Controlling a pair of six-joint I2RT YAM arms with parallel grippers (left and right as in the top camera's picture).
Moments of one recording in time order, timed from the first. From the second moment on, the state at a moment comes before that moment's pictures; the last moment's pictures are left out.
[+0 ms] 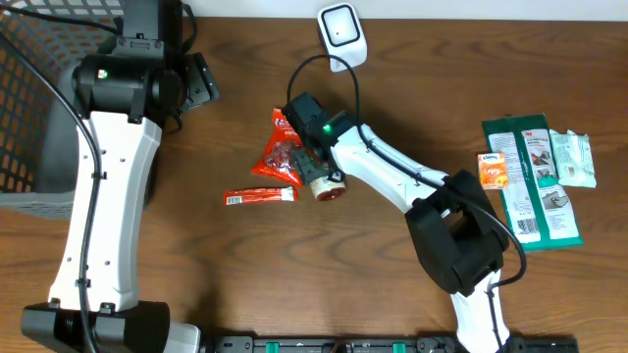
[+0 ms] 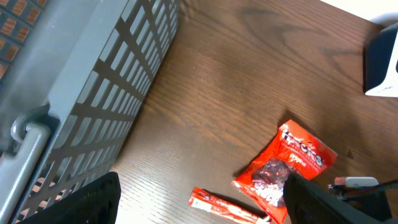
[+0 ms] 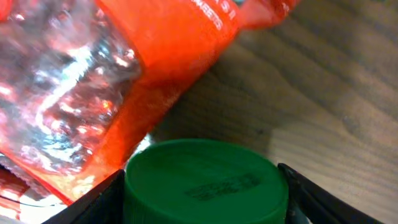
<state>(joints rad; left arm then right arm) -0.11 1.63 1.85 -1.25 -0.22 -0.45 0.68 2.15 1.62 -0.80 0.09 0.27</state>
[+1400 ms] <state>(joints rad) -0.11 1.63 1.85 -1.25 -0.22 -0.45 0.54 1.99 1.62 -1.06 0.09 0.28</state>
